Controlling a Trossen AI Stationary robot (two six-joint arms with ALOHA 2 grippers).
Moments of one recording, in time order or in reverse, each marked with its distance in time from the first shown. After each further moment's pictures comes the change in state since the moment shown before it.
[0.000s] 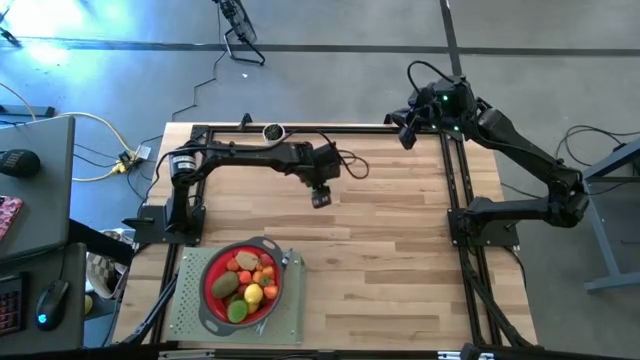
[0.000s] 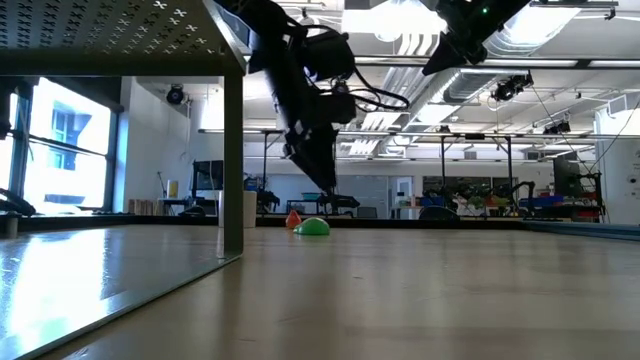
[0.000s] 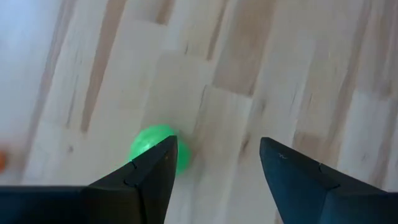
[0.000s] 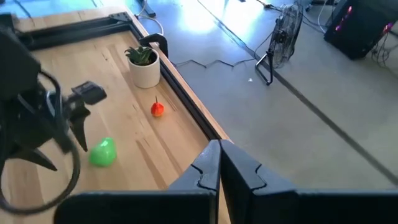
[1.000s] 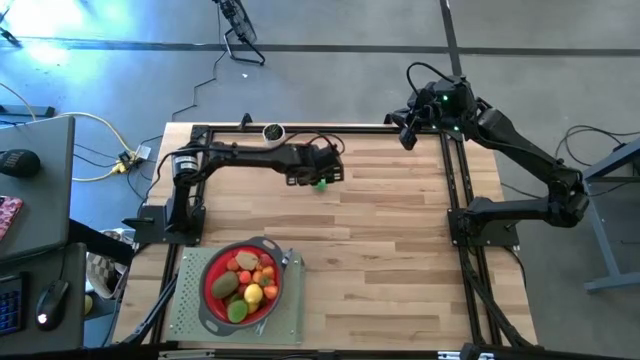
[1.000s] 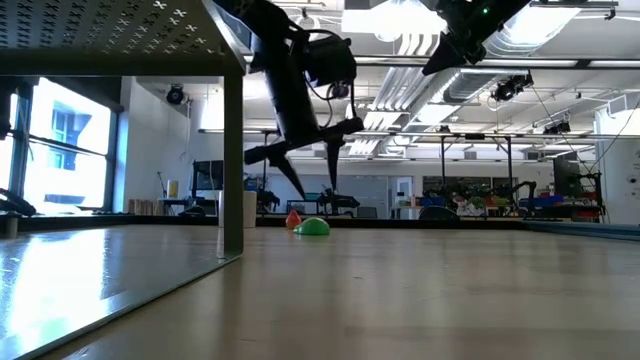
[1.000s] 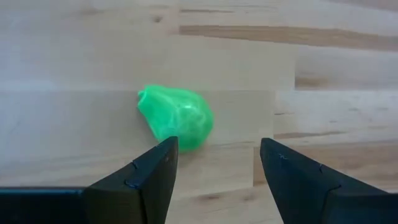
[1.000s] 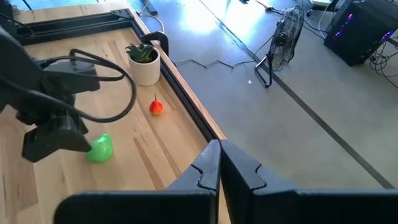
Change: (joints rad) left arm -0.016 0.017 -0.001 -0.033 -0.227 -1.312; right arm 0.000 0.000 0.000 0.000 -0.002 -0.032
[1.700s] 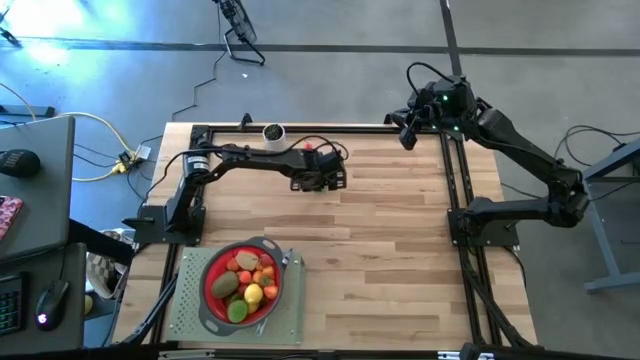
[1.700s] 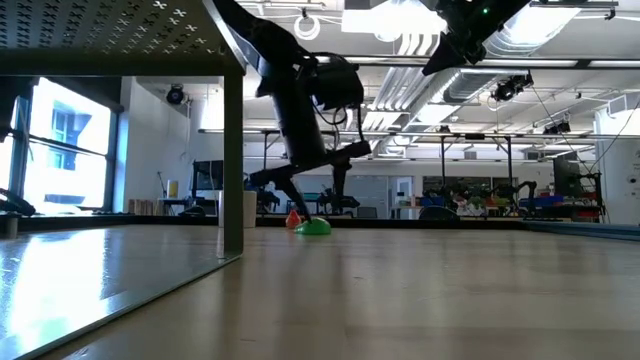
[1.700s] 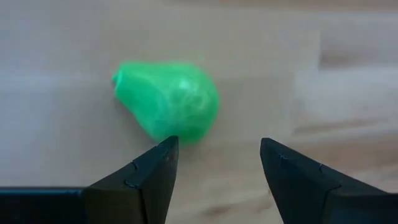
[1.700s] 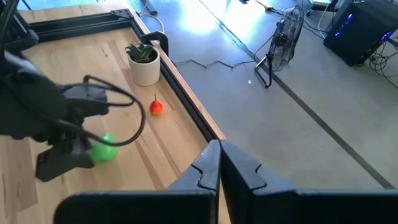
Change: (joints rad) left arm 0.014 0.093 0.002 0.071 0.082 0.060; right arm 0.000 0.000 0.000 0.000 0.000 -0.001
